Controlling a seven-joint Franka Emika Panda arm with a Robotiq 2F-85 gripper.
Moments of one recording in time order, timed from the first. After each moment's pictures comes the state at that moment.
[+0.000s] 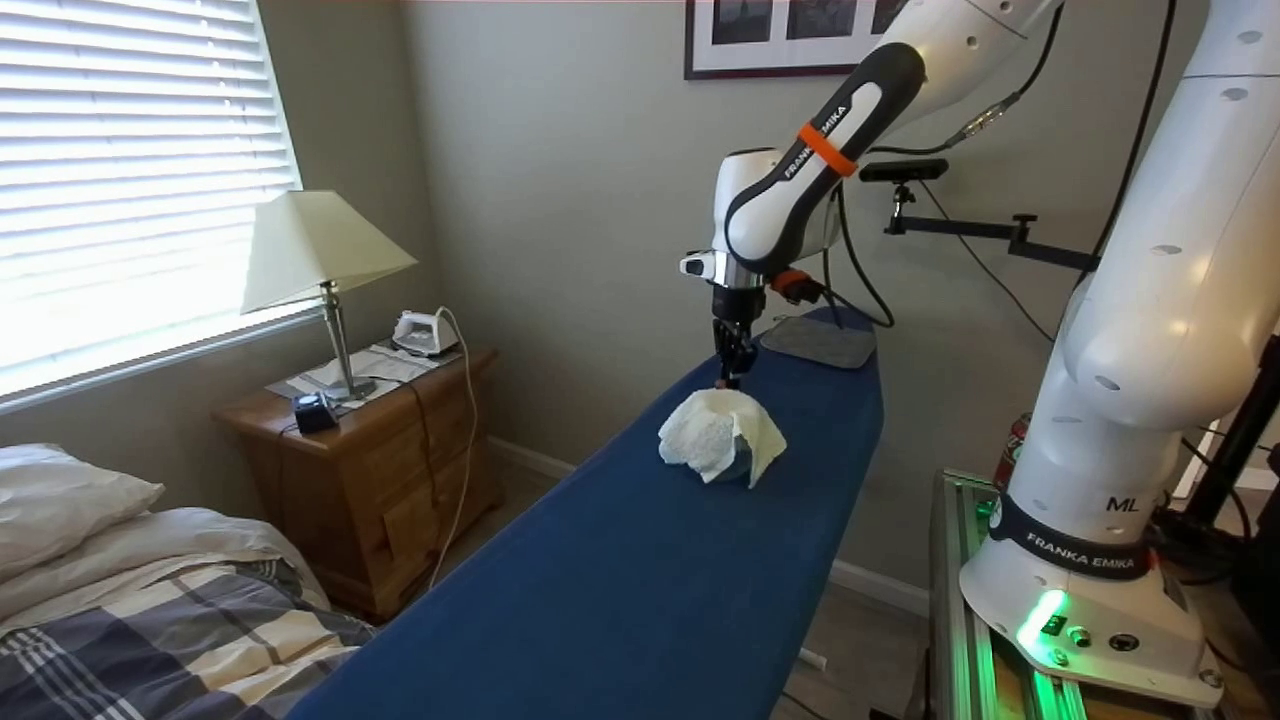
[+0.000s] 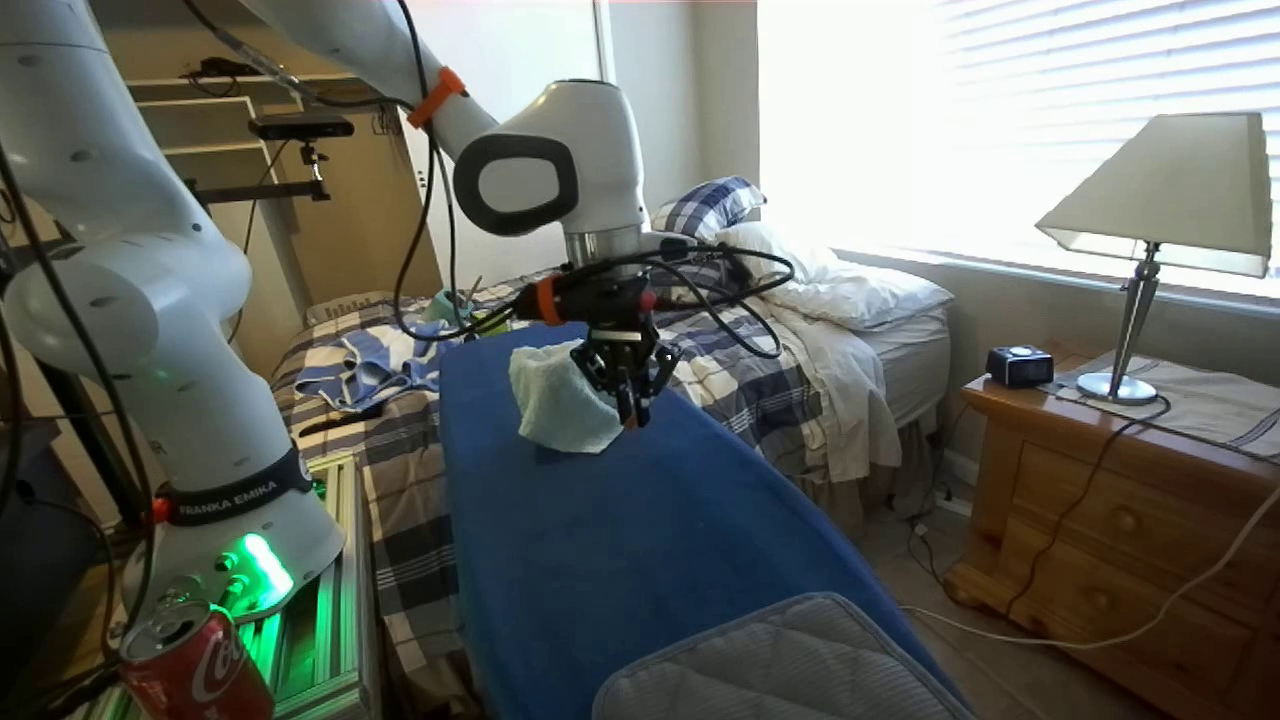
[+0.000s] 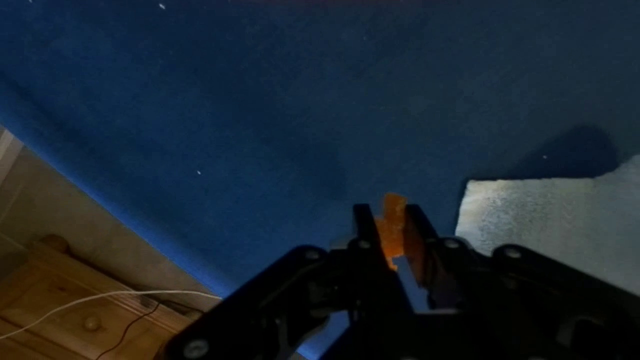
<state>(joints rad) -0.18 -0.09 -0.19 -2.59 -0.08 2.54 -0.95</state>
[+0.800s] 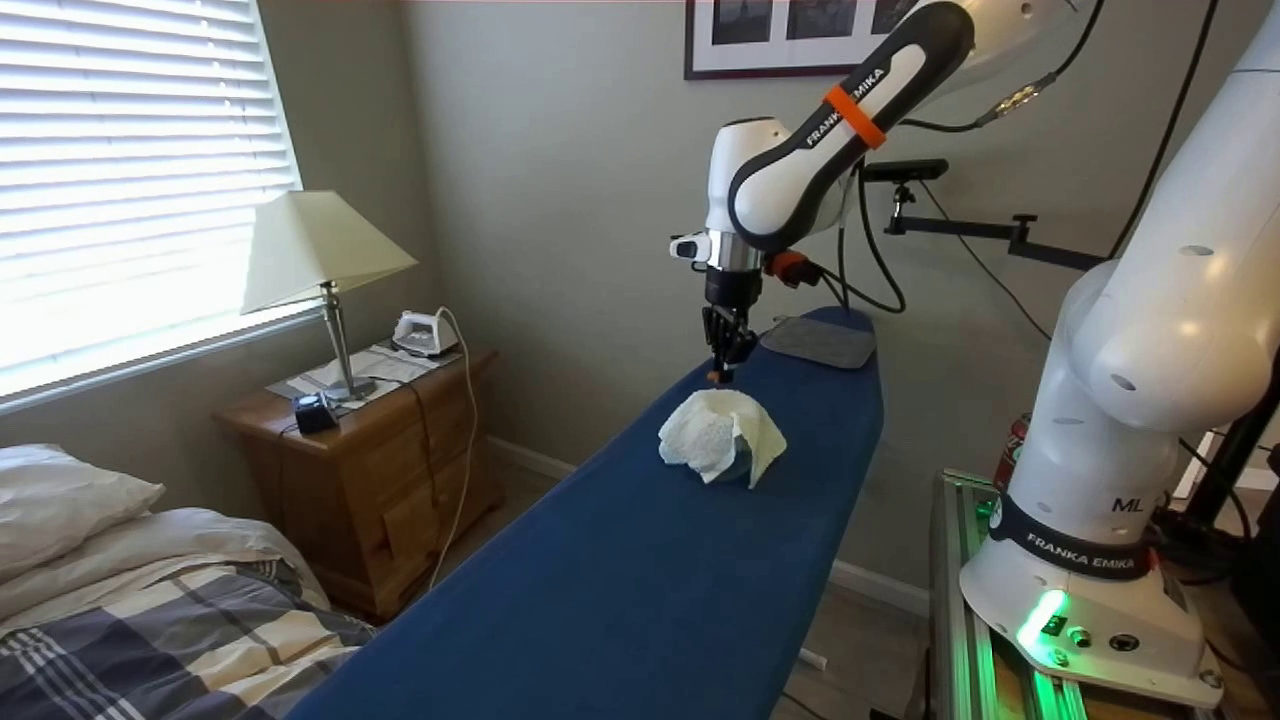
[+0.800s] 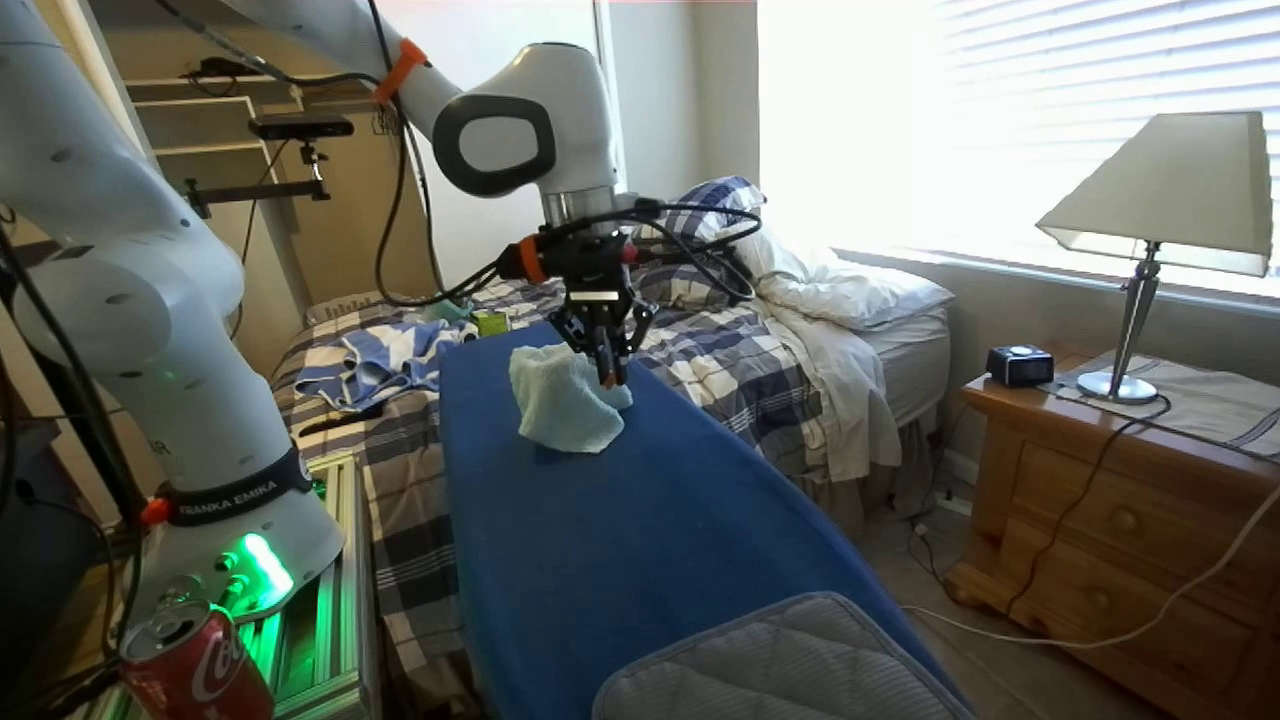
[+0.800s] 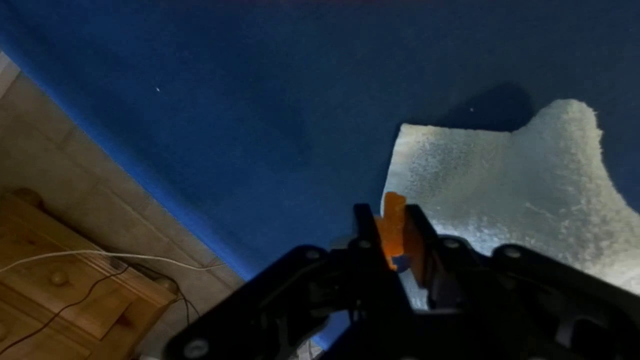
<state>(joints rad) -0.10 -0.22 -0.16 -2.62 -0.08 2.45 -0.96</state>
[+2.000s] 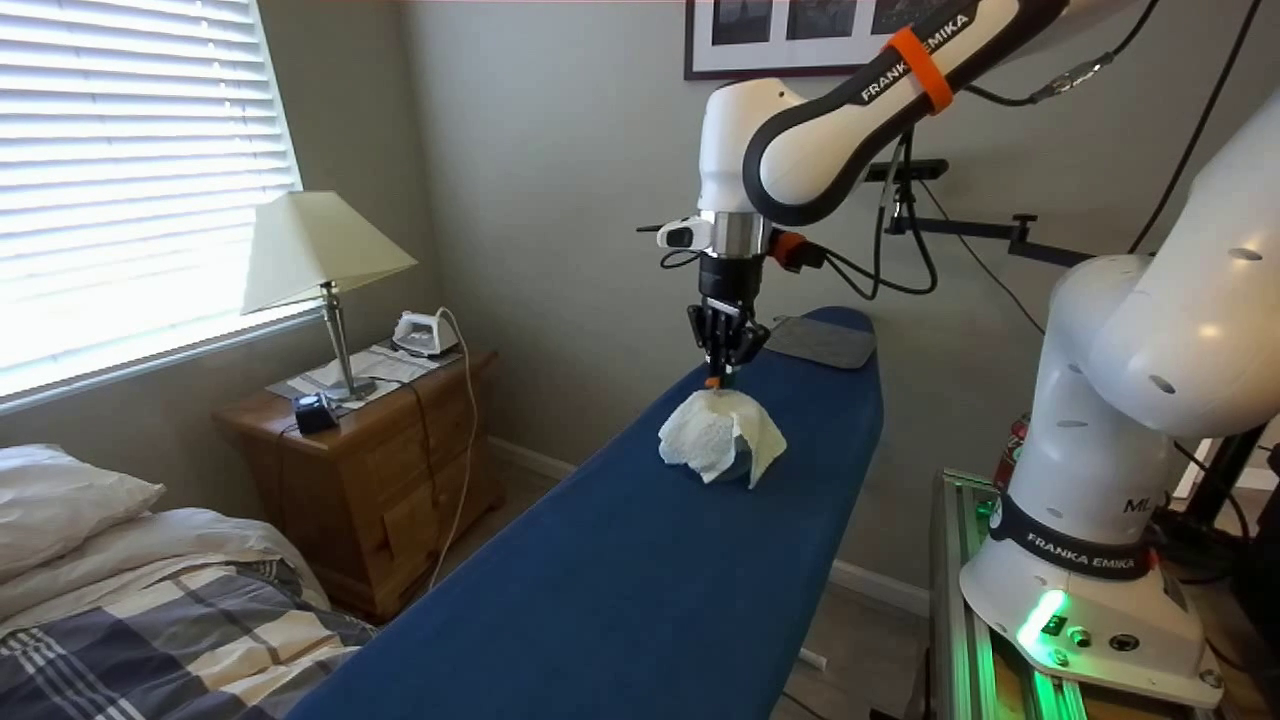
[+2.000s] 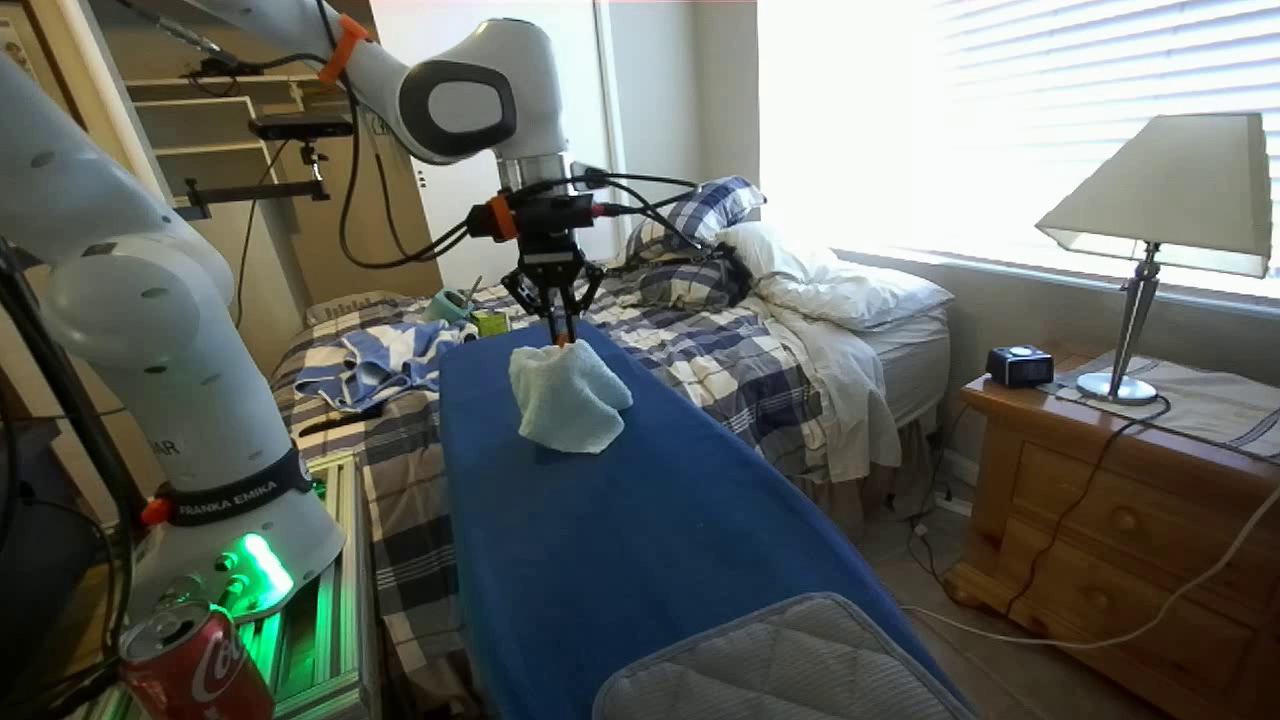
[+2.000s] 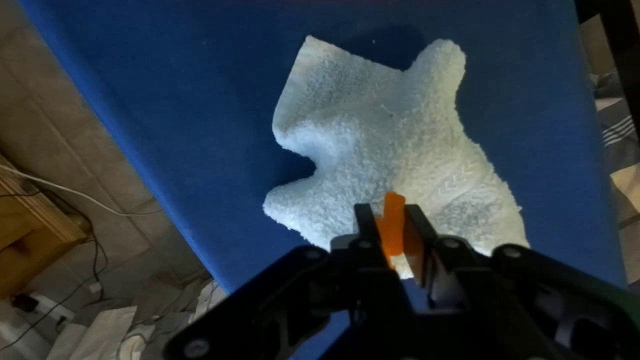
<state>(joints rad) 0.06 -0.39 -0.13 -2.67 -0.07 2.29 -1.03</state>
